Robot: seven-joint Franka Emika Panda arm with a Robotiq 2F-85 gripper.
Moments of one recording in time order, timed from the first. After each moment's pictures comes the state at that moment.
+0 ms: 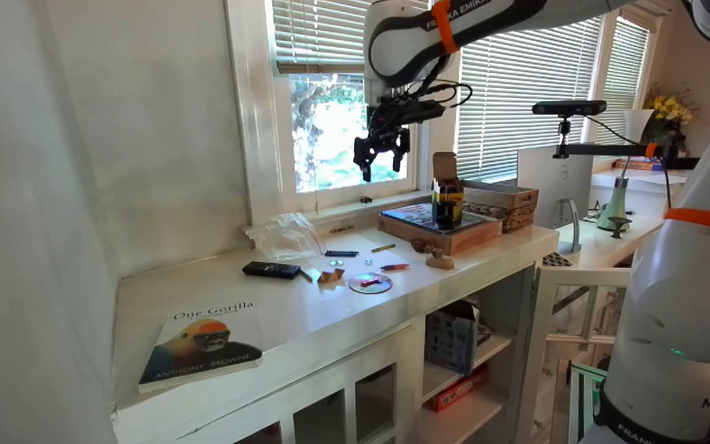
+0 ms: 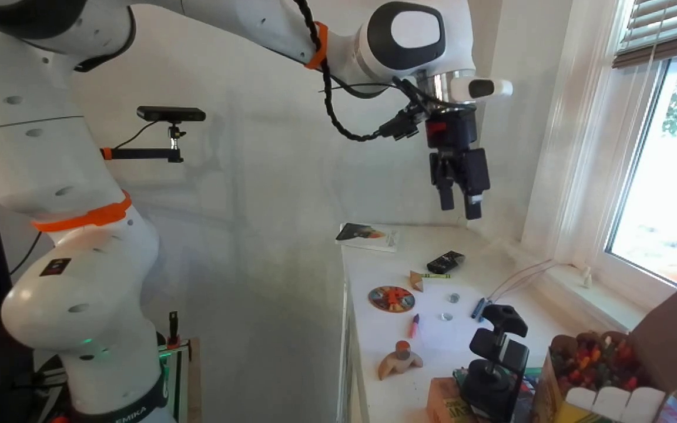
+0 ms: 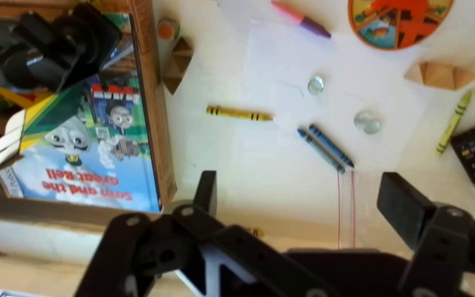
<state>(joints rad) -0.14 -0.26 -0.04 -2.03 -0.21 1.97 0.21</state>
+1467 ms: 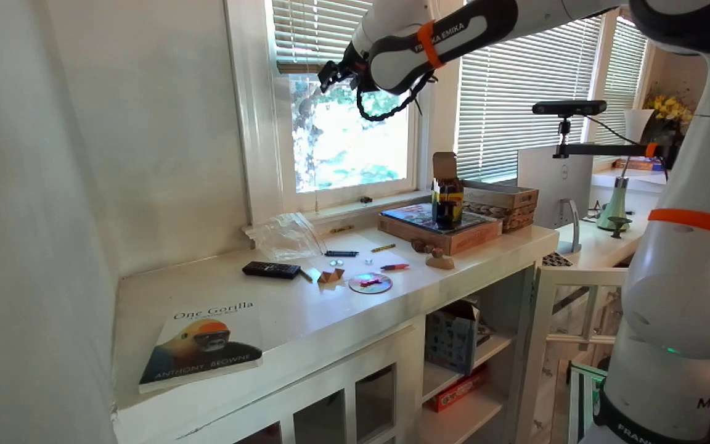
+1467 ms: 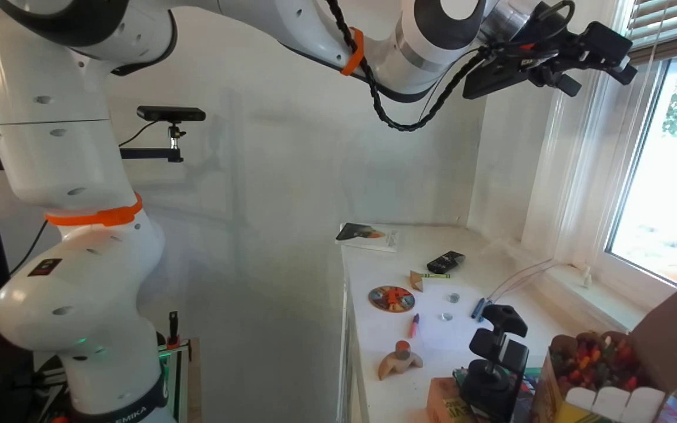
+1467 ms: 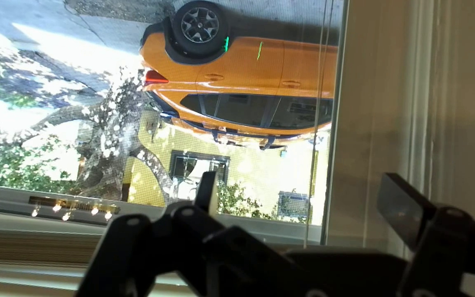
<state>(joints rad) -0.24 -0.13 -0.05 -1.86 -0.44 2.84 0.33</state>
